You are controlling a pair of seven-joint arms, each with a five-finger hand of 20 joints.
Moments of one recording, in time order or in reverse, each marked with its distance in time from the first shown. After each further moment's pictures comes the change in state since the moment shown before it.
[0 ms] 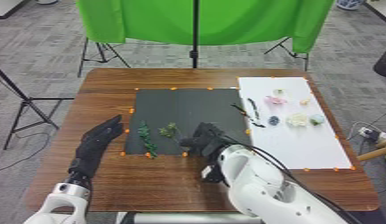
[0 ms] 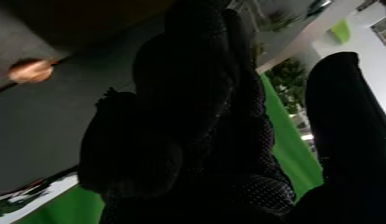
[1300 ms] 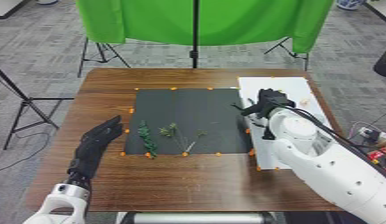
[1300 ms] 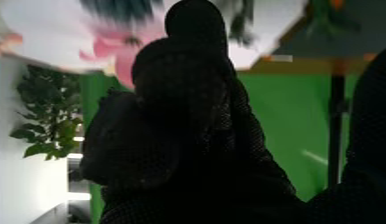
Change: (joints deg) left arm 0.5 -0.4 -0.5 -0.6 0.1 -0.1 -0.7; right arm 14.2 10.9 2.6 16.4 -12.3 -7.2 3.8
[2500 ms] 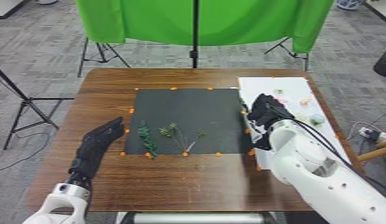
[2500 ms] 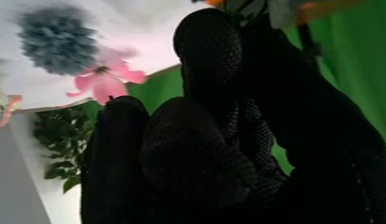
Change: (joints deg) left arm -0.1 -0.1 -0.1 0.0 0.1 -0.9 -0.9; right arm -12.9 -0.1 8.5 -10.8 6.4 14.1 -1.3
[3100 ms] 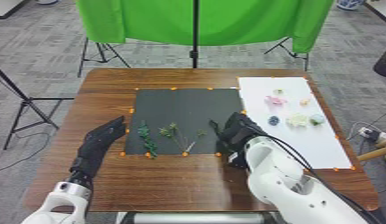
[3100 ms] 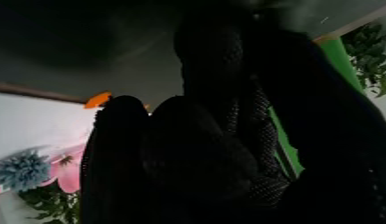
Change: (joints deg) left arm -0.6 0.0 0.0 0.1 0.2 -1.3 -0.3; right arm -4.3 -7.6 -2.5 -2.1 1.0 -3.3 0.6
